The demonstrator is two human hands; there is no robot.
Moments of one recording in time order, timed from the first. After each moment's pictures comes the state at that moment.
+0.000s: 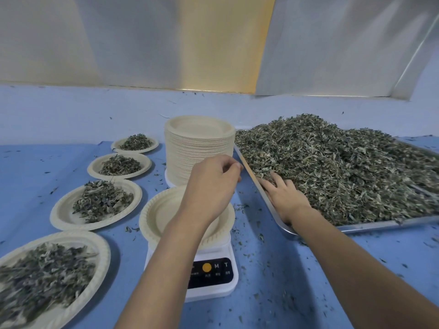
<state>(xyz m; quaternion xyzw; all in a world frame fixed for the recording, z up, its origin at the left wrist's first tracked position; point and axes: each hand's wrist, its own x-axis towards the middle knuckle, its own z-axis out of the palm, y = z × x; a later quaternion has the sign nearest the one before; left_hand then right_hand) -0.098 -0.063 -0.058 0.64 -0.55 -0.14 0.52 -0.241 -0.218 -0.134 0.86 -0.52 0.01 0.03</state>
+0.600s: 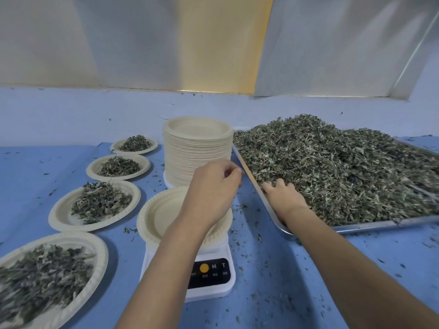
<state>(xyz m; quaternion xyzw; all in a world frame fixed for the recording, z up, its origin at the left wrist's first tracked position) -0.103 -0.065 -0.064 0.64 -0.57 -0.14 0.50 -0.233 -0.213 -0.130 0.83 -0.55 -0.01 0.05</state>
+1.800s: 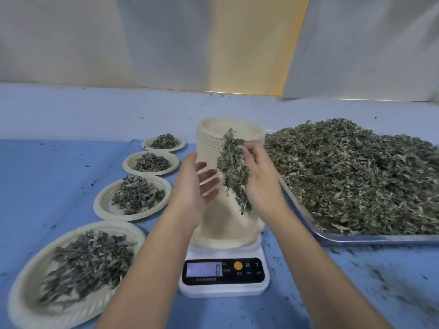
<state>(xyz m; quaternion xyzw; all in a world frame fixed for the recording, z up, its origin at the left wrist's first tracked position) -0.036 -0.047 -0.066 0.49 -0.16 -0.45 0.73 -0.134 -0.107 -0.070 0.73 -0.21 0.53 -0.37</state>
